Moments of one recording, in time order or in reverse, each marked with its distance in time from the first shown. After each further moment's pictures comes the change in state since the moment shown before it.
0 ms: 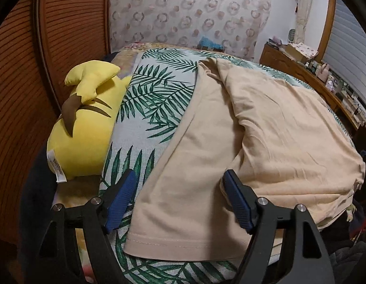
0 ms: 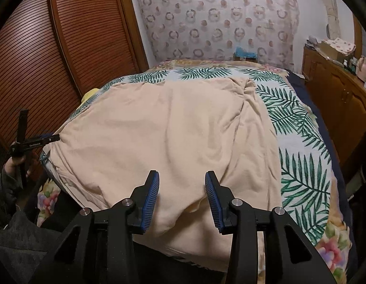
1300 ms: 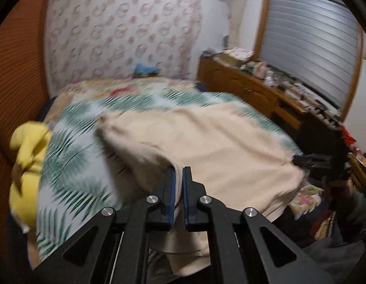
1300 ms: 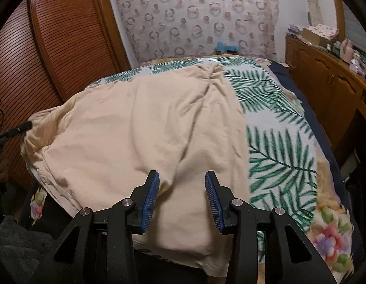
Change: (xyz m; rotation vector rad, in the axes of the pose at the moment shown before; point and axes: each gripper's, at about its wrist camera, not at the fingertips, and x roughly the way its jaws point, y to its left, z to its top) left arm -0.057 -0.142 0.049 0.246 -0.136 -0.320; right arm -0.010 -0.058 -0.025 0.093 -0.011 -0.065
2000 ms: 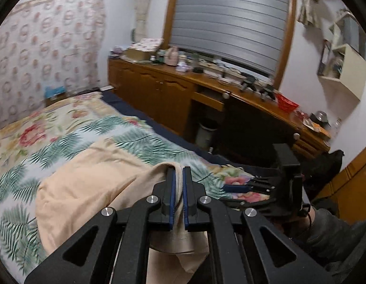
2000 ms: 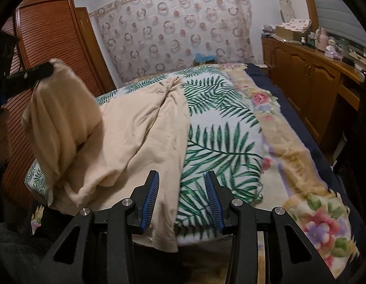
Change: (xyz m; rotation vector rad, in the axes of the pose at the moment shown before) left arm 0.084 -0.208 0.099 0.293 0.074 -0.390; right arm -0.063 -0.056 -0.031 0.105 -0.095 -0.042
